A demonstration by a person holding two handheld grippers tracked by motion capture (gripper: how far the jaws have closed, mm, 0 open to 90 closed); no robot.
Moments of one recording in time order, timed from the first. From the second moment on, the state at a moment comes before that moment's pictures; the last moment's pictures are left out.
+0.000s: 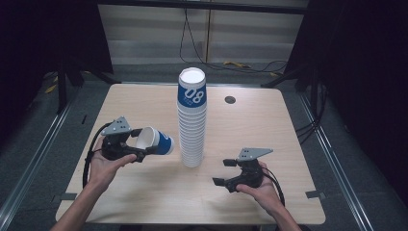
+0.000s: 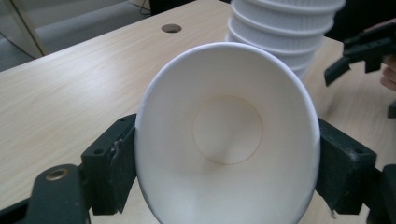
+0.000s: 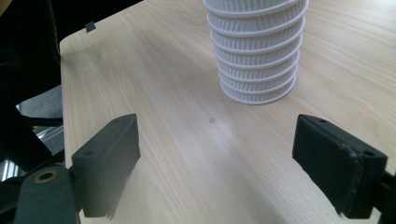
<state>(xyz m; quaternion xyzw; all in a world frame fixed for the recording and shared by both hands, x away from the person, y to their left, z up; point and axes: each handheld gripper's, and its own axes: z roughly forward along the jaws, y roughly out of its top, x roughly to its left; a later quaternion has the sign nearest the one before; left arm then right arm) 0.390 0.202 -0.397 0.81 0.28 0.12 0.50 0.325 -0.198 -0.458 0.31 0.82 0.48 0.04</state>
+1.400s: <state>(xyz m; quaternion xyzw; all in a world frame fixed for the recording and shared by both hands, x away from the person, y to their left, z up) 0.461 0.192 -0.413 0.89 0.35 0.12 0.28 0.323 -0.203 -0.459 0.32 0.82 0.48 0.03</state>
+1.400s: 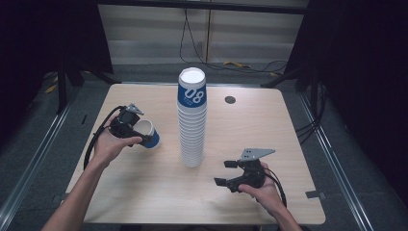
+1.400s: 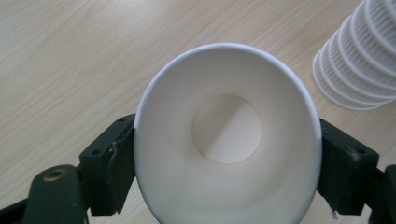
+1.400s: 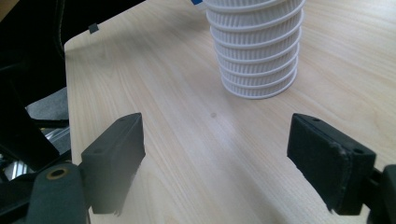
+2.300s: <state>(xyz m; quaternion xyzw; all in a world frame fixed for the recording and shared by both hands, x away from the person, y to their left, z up) 0.473 0.168 -0.428 0.91 0.33 0.13 0.21 0.324 -0.202 -0.462 0.32 0.82 0.48 0.01</state>
